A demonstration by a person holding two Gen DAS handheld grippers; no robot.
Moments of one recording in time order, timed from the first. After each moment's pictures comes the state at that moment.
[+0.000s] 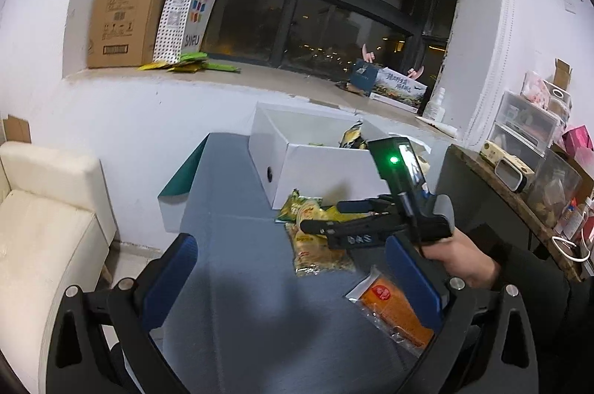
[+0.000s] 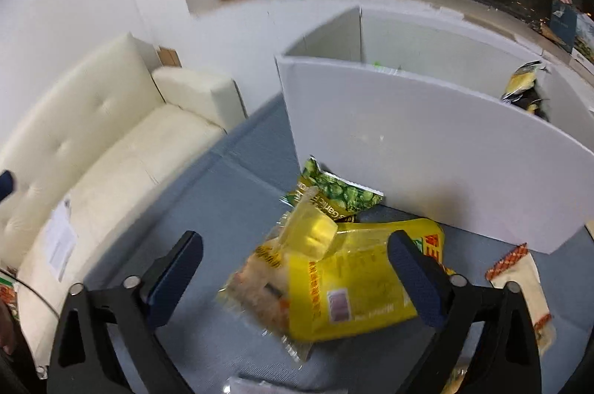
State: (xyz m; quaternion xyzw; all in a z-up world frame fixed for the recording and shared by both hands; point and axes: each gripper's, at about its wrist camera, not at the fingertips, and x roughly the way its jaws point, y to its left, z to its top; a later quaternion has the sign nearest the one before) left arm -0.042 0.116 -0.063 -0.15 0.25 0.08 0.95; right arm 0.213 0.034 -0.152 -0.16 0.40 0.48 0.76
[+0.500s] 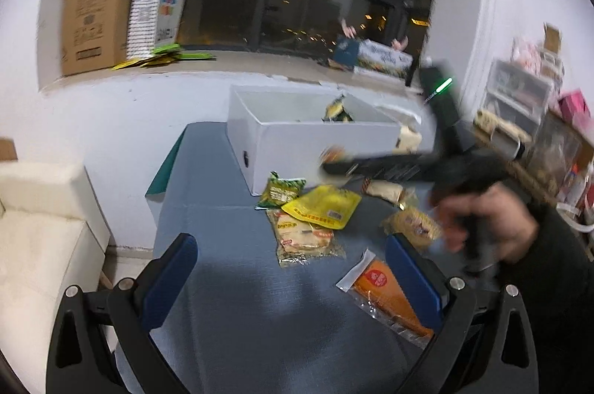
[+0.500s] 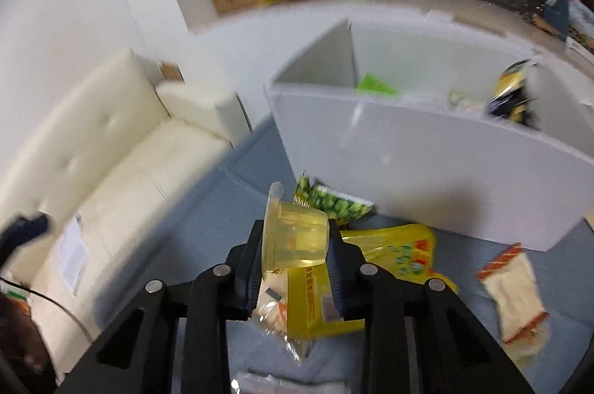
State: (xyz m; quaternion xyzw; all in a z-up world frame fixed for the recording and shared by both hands) left arm -0.005 0.084 -0.079 -0.09 0.29 0.05 0.95; right arm 0.224 0.006 -0.120 -0.11 0.39 0.50 0.76
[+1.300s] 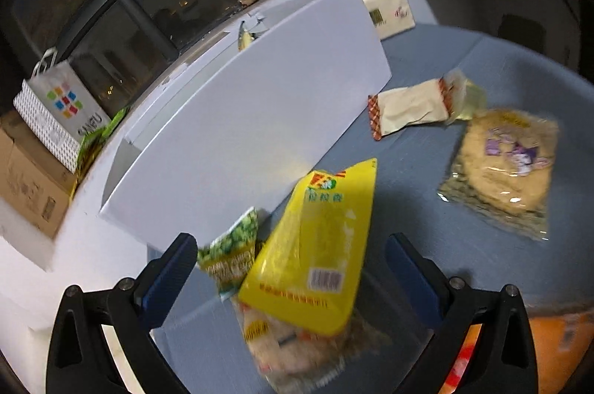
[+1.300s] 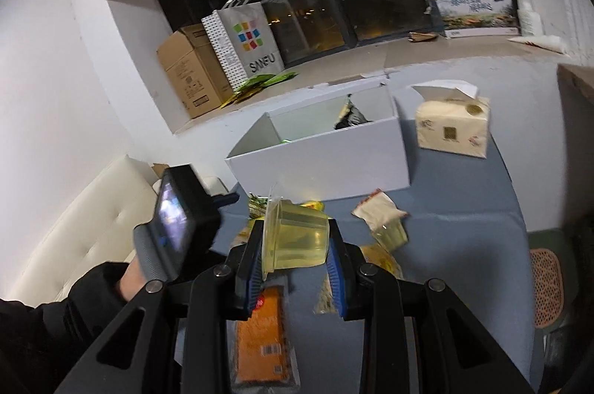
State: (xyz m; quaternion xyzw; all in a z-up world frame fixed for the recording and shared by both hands) left arm 0.185 -0.014 -0.166 0.26 0.39 0.06 0.88; right arm 0.174 -0.217 -0.066 0.06 0.33 0.43 0.84
